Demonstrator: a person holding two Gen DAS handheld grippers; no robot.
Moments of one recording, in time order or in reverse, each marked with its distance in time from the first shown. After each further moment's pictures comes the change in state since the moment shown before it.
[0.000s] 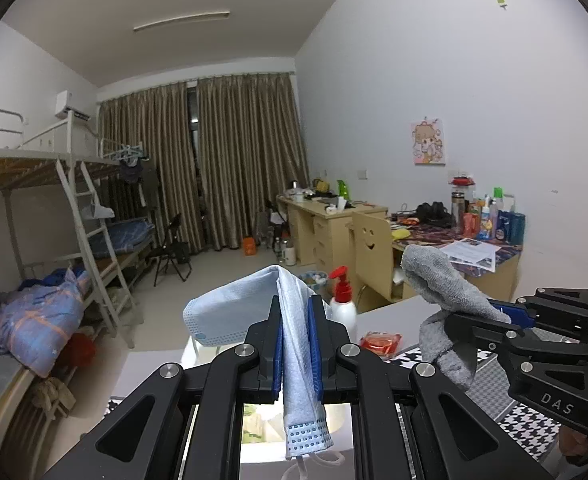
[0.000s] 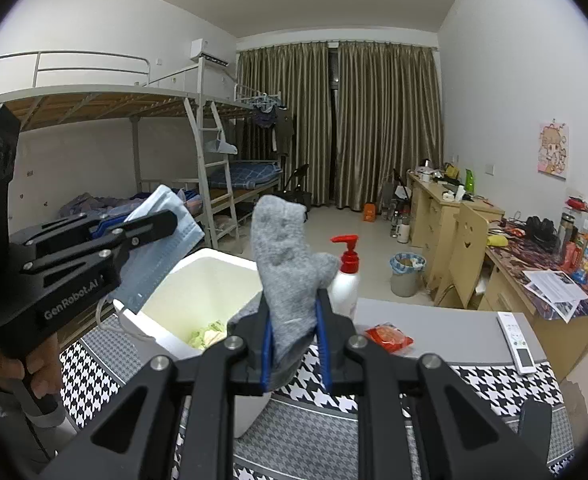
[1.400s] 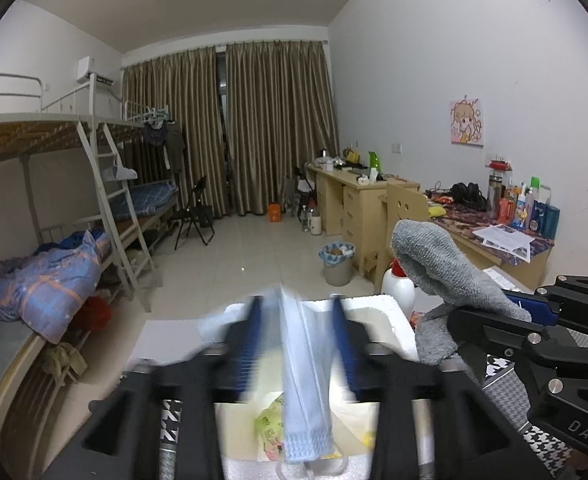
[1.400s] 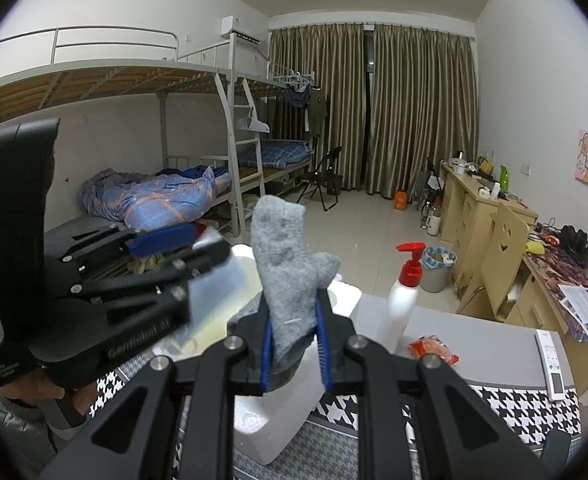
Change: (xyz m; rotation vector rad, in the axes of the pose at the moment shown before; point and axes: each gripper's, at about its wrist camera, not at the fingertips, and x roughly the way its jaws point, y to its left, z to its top) left arm 0.054 0.028 -0.008 -0.068 0.123 0.088; right arm 0.053 0.037 0.017 -0.057 0.079 0.085
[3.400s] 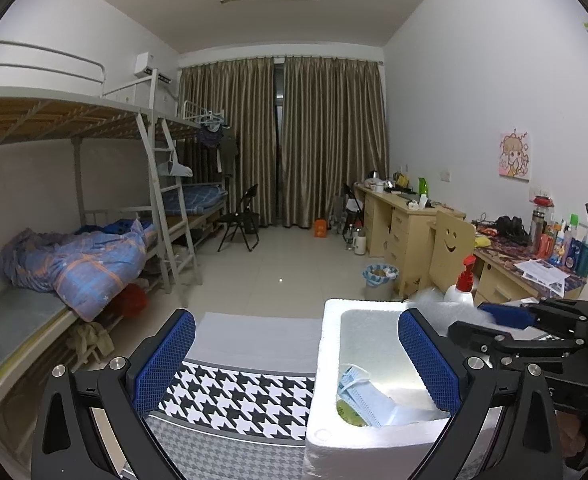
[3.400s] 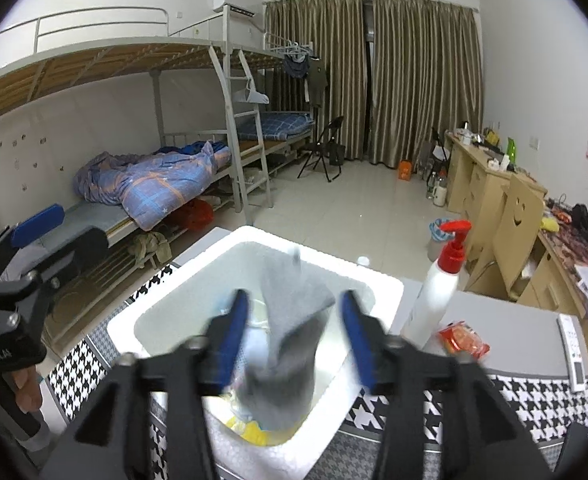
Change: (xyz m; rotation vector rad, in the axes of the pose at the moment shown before) left arm -0.031 0.057 -0.019 -0.115 -0.068 0.158; right arm 0.055 0.005 0.003 0.046 0.107 0.015
